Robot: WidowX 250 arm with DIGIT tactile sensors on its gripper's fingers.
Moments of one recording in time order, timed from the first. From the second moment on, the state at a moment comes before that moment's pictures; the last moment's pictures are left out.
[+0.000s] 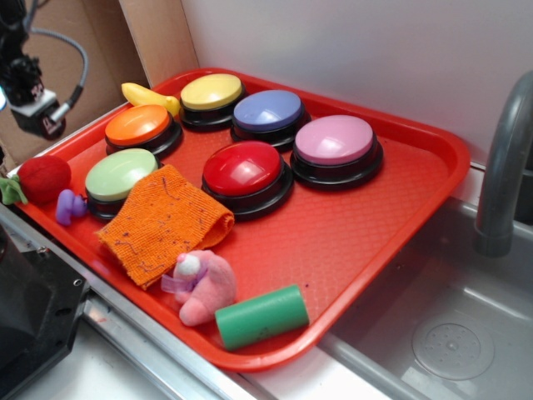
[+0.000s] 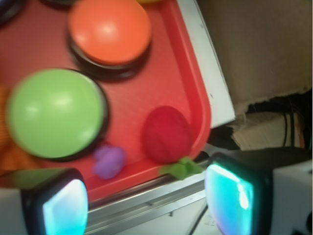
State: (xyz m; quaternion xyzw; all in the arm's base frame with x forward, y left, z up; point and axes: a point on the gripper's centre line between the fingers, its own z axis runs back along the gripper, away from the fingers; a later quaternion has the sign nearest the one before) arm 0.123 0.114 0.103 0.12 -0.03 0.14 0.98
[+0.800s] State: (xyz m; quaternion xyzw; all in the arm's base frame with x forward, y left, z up) arm 0.126 0.153 0.031 0.10 -0.01 0.18 0.98
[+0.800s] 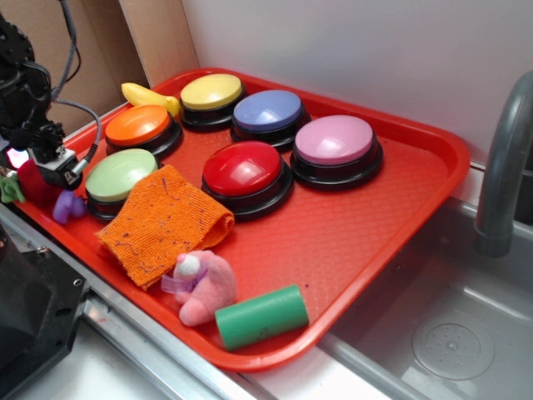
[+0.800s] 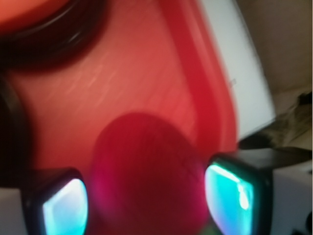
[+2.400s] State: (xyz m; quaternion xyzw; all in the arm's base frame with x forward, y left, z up) arm 0.183 0.015 0.149 -0.02 -0.04 0.12 0.99
